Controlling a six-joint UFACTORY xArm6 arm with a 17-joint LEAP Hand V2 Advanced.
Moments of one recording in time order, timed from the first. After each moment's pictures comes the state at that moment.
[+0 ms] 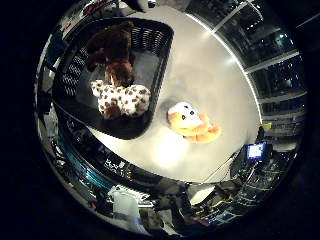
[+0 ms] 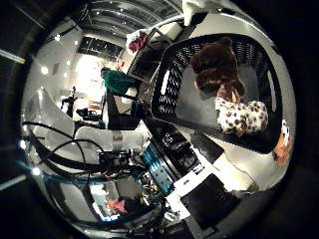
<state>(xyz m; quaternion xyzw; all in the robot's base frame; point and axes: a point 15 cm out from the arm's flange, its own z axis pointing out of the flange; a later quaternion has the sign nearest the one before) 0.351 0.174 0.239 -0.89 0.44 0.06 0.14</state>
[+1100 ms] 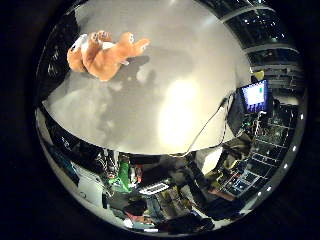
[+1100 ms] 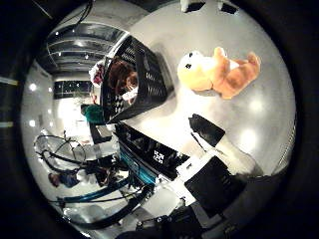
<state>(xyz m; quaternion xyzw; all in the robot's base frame) 0.363 -0.116 0.146 -0.77 0.63 0.06 0.04</state>
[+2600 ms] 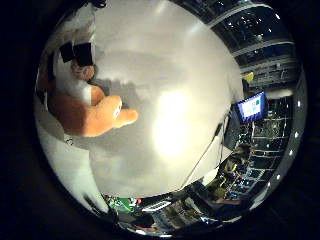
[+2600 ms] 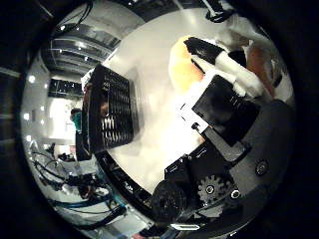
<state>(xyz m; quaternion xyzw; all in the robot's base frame) 0.463 -0.155 0.161 -0.75 0.65 -0.07 0.07</state>
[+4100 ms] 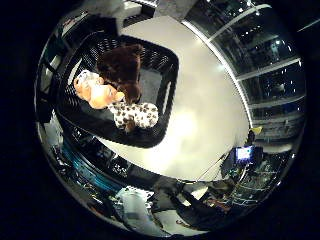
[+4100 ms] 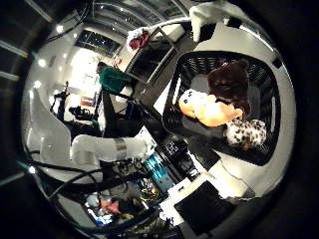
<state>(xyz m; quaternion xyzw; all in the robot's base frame) 0.344 0.241 0.279 -0.90 0.41 0.02 0.12</state>
